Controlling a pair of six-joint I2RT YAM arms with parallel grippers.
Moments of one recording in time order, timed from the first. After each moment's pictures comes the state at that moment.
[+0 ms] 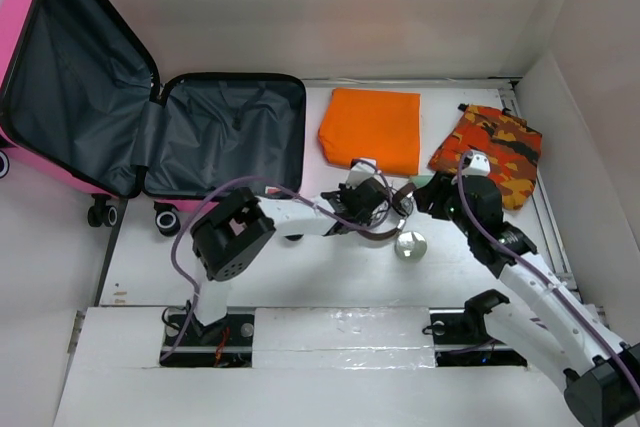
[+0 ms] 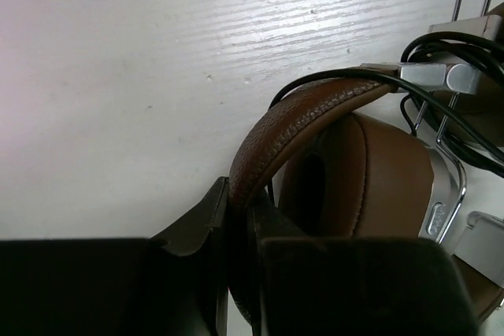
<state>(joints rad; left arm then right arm) -1.01 1.93 1.19 -0.16 -0.51 -0.62 0.40 0.78 0.57 -0.23 0.12 0.53</state>
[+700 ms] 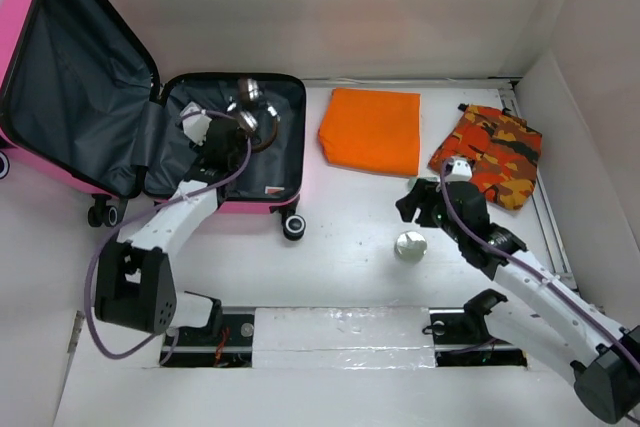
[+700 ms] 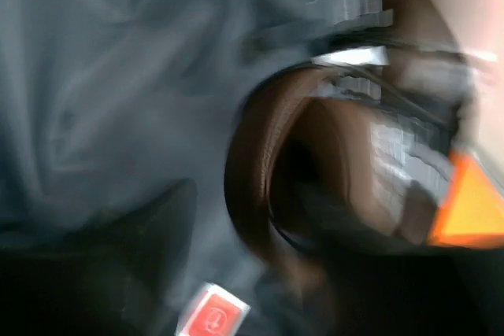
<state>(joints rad) -0.29 1.32 0.92 -0.04 -0.53 -0.81 0.52 0.81 0.55 -0.22 0.13 0.55</state>
